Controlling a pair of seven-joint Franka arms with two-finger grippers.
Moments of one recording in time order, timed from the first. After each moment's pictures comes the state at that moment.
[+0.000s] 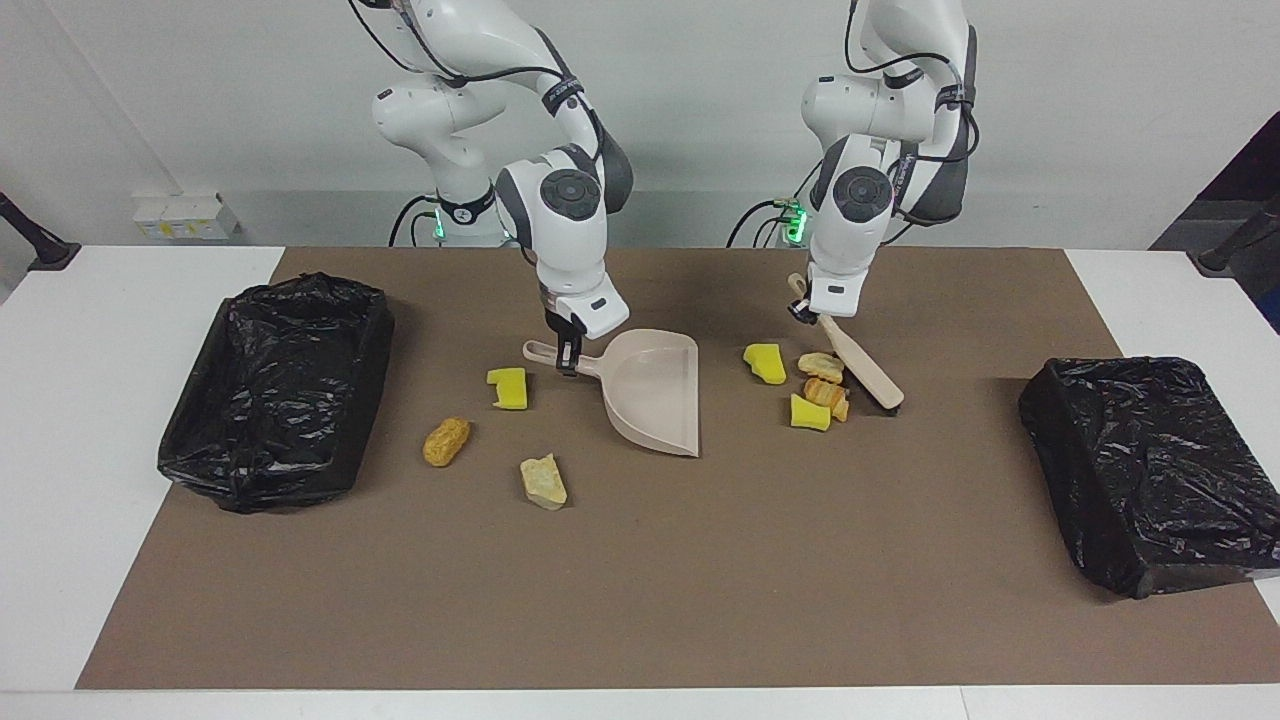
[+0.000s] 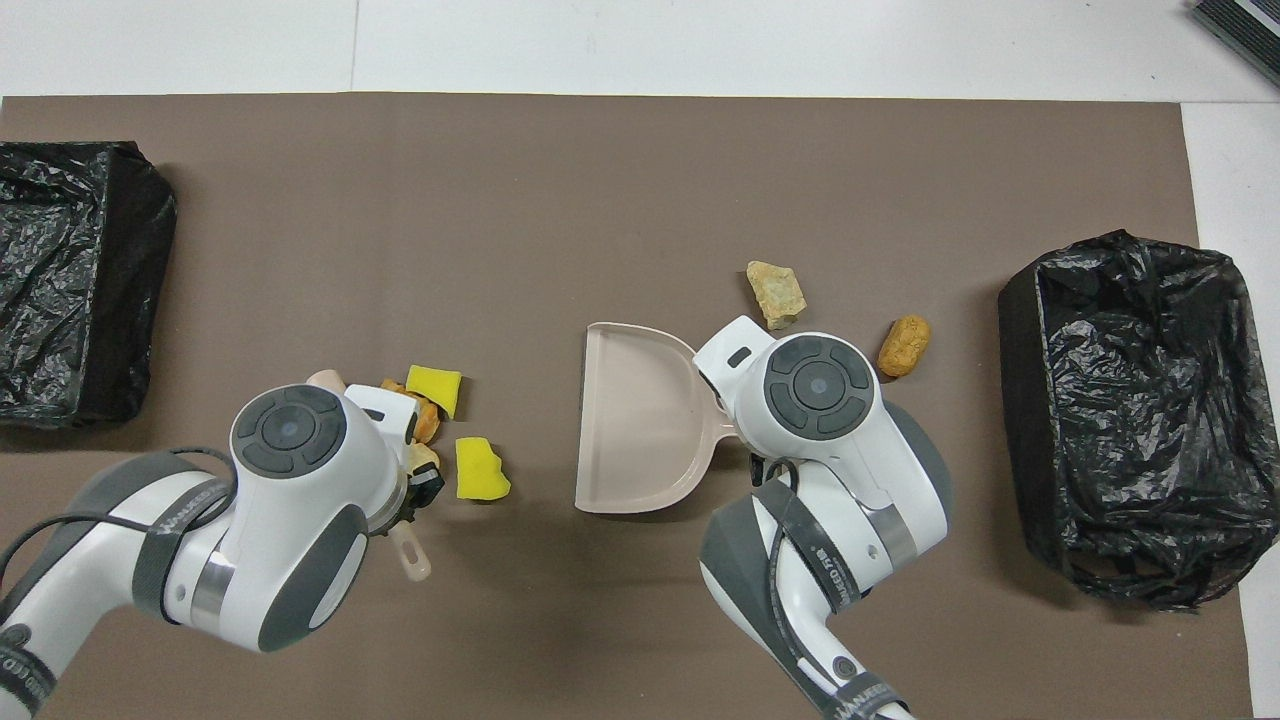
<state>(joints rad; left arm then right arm) -0.31 -0.07 -0.13 -2.29 0.00 1.98 -0.92 0.54 0.15 -0.05 -2.04 -0.07 2.14 -0.95</state>
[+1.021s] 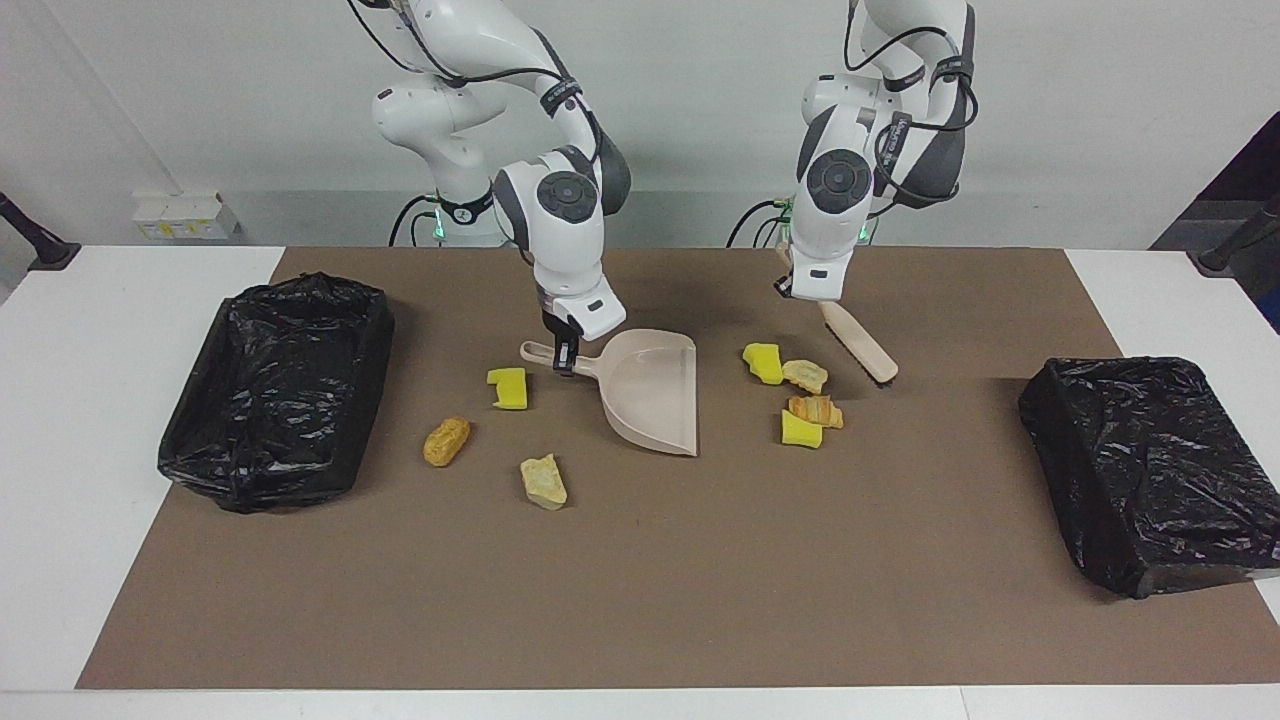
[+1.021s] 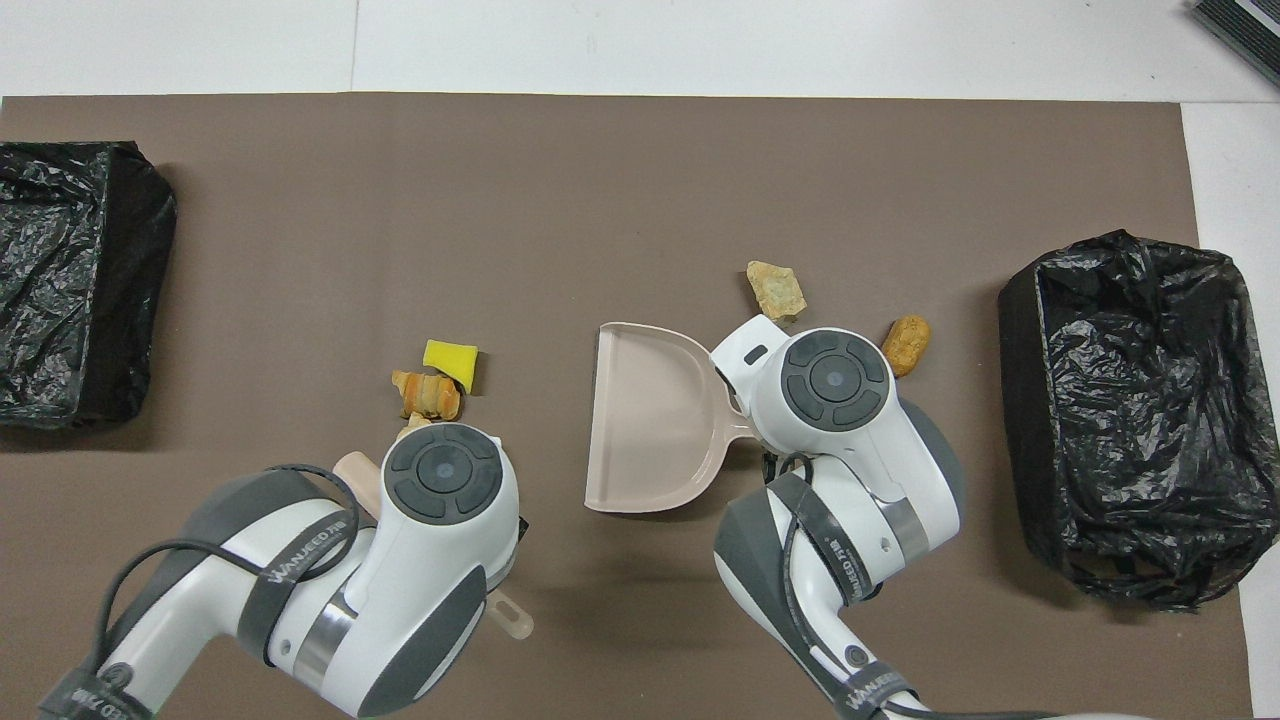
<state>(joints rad) -0.52 -0.08 -0.15 -2.22 -0.08 1.78 -1.44 0.51 0.15 -0.05 -2.06 -0.07 2.14 -0.94</state>
